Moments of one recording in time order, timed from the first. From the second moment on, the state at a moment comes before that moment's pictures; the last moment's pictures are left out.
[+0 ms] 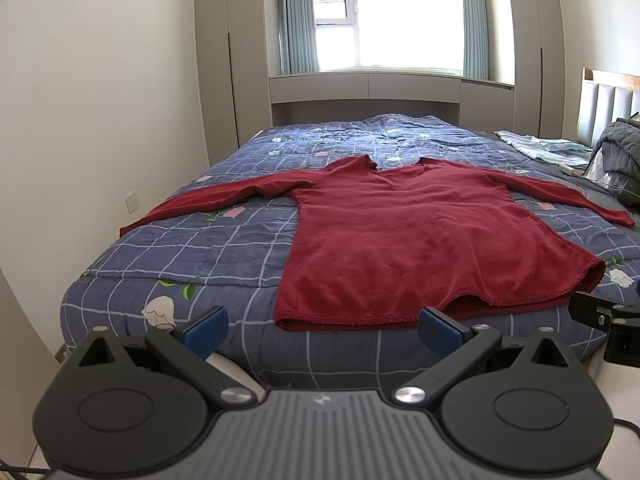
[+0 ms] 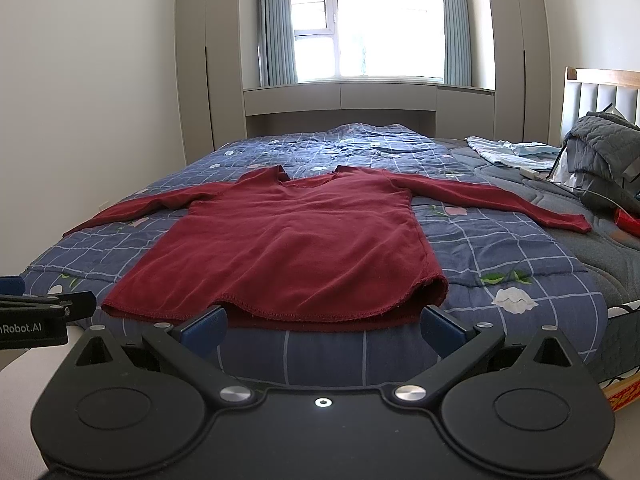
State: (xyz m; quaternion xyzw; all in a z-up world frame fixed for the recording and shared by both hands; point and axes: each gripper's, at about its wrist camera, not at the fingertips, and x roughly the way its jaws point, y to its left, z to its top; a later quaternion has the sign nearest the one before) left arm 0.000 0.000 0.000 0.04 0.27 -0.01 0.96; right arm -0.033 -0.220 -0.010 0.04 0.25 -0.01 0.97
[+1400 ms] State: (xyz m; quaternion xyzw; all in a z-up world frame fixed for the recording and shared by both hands) left arm 0.002 0.003 -0.003 0.04 0.27 -0.01 0.96; right arm -0.033 -0.221 -0.010 0.04 0.25 -0.01 0.97
